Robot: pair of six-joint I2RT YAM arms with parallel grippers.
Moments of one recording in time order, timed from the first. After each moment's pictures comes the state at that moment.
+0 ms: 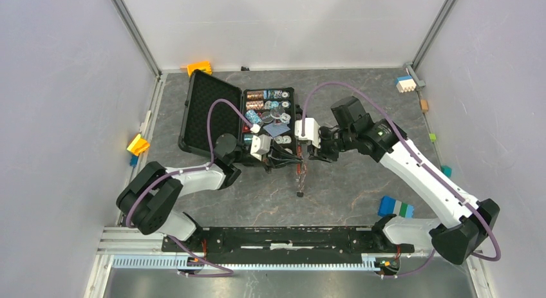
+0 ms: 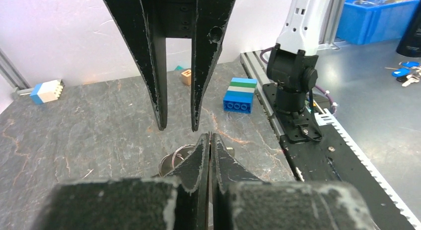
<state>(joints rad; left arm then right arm) -0.69 1.48 0.58 1.21 0.98 -0.12 0.65 1.23 1.27 -0.89 -0.49 -0.74</state>
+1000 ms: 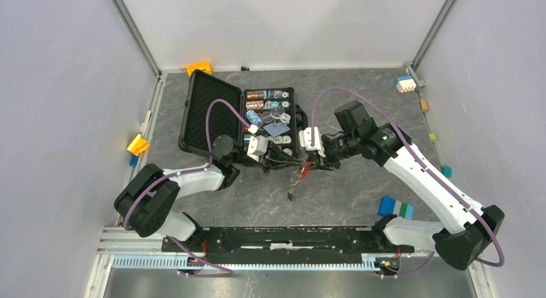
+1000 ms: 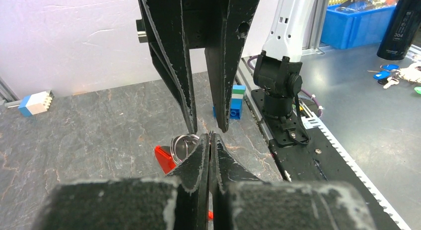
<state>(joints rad) -0.69 1.45 0.57 1.25 1.03 -0.18 0.63 1.18 1.23 -0.93 -0.70 -0.84</state>
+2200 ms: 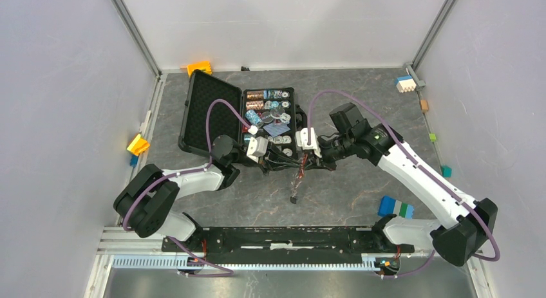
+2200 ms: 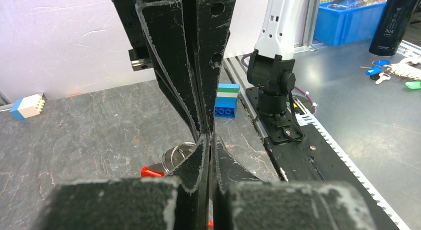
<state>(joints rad) -0.69 1.44 0.57 1.25 1.05 -0.18 0.63 1.21 1.17 -0.87 -0.75 -0.81</state>
